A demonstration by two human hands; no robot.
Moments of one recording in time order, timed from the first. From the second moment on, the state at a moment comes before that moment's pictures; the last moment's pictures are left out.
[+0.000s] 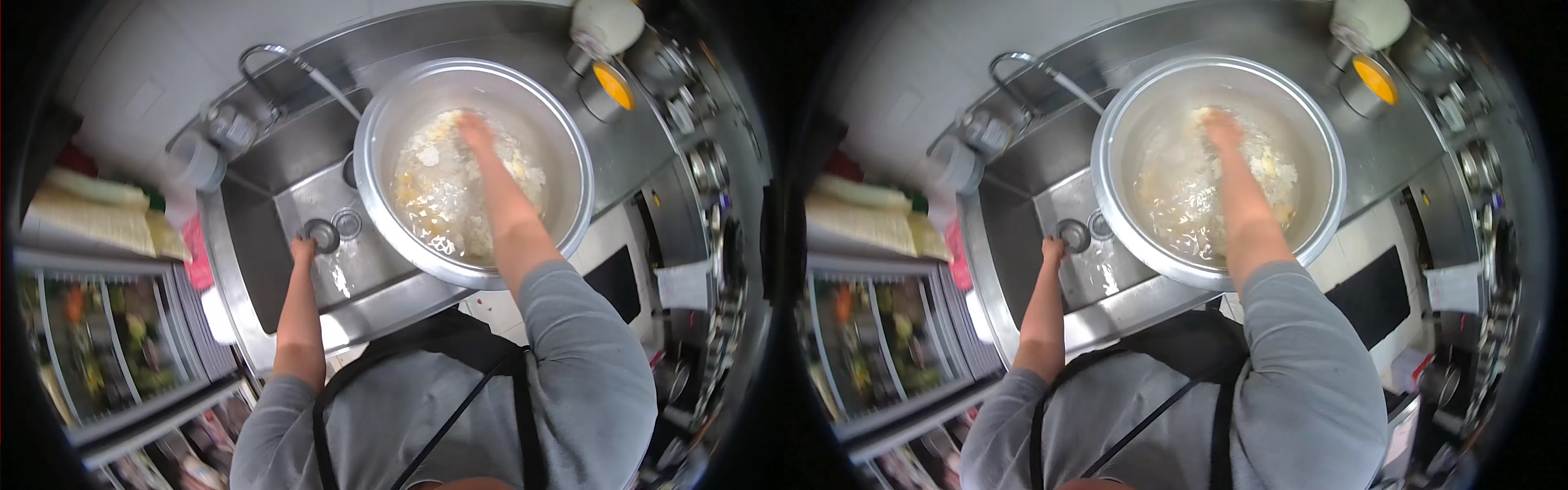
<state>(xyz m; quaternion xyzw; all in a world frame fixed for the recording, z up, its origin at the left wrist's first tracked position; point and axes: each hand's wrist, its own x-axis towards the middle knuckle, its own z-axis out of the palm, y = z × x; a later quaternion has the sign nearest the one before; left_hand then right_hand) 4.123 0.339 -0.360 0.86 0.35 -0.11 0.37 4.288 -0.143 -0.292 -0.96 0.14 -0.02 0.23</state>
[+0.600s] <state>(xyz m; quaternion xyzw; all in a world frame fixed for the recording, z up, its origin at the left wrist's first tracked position) 4.300 0.201 -0.166 0.64 0.00 -0.23 0.73 4.062 -0.106 -0.076 -0.97 0.01 0.16 0.20</state>
